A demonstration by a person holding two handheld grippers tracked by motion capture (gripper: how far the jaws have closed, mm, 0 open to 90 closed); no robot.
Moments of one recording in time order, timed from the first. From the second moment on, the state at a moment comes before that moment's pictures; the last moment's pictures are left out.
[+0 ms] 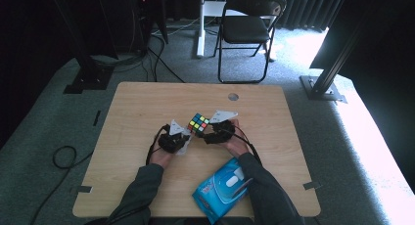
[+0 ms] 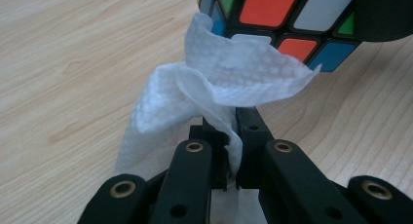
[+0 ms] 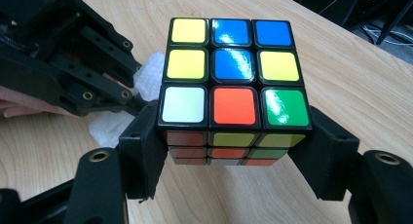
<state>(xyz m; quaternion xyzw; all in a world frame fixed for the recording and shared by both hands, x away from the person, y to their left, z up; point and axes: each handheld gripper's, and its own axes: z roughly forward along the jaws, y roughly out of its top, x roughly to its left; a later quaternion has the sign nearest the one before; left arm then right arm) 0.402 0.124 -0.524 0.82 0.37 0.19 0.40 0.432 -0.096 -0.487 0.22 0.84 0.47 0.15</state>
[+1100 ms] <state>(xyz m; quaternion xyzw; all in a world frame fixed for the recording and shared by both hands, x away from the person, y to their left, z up) 0.395 0.101 -0.522 0.83 0.31 0.20 0.42 0.435 -0.096 -0.478 0.23 0.83 0.48 0.15</state>
